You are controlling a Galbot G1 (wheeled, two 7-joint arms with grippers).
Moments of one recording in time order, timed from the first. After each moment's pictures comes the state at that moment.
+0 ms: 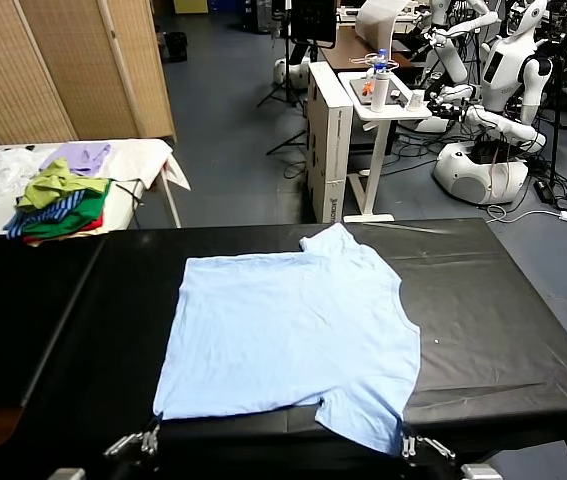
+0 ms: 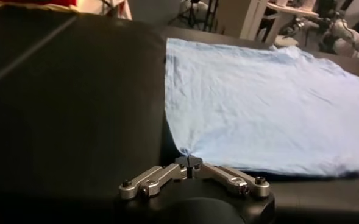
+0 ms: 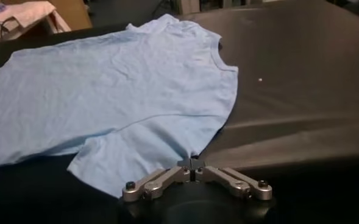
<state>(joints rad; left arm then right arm) 2.06 -1.25 -0.68 -2.40 -0.54 0.39 -0.16 -2.06 1.26 0.55 2.46 0.45 -0.46 0.23</state>
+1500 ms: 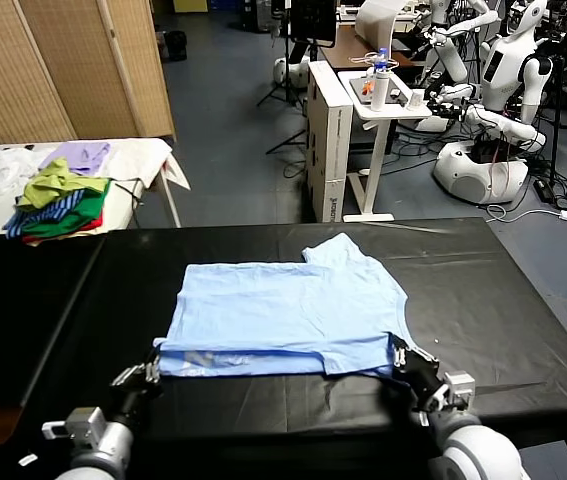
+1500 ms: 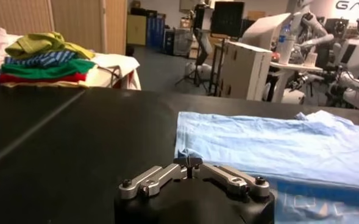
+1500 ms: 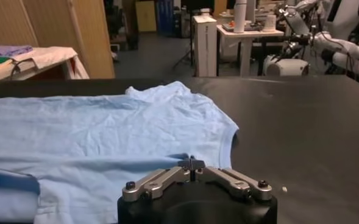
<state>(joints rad) 1.67 -1.25 -0.60 -2.16 -0.43 0.29 -0.14 -1.35 1.03 0.36 2.01 0.53 -0.39 0.22</state>
